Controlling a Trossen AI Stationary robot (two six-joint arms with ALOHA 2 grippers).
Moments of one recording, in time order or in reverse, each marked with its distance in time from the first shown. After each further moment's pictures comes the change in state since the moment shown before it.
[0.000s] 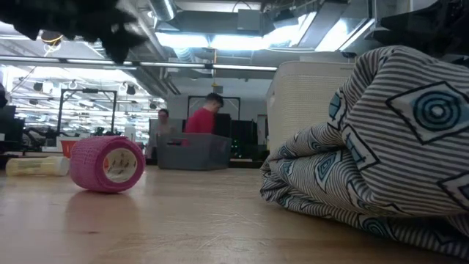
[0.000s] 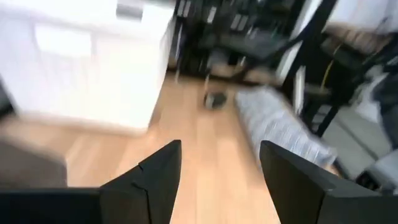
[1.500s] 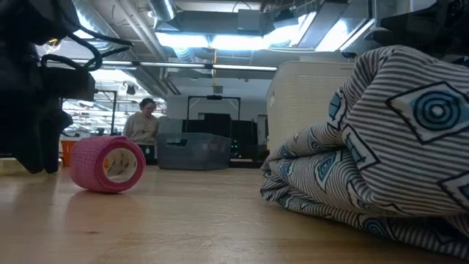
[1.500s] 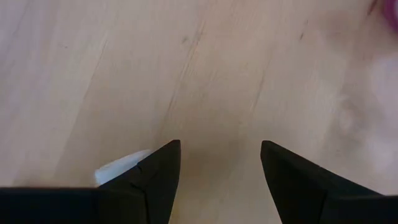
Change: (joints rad) left arm -0.617 0.554 0.011 -0.422 -0.432 -0.580; right arm 0.000 0.000 0.000 -0.009 0.000 0.028
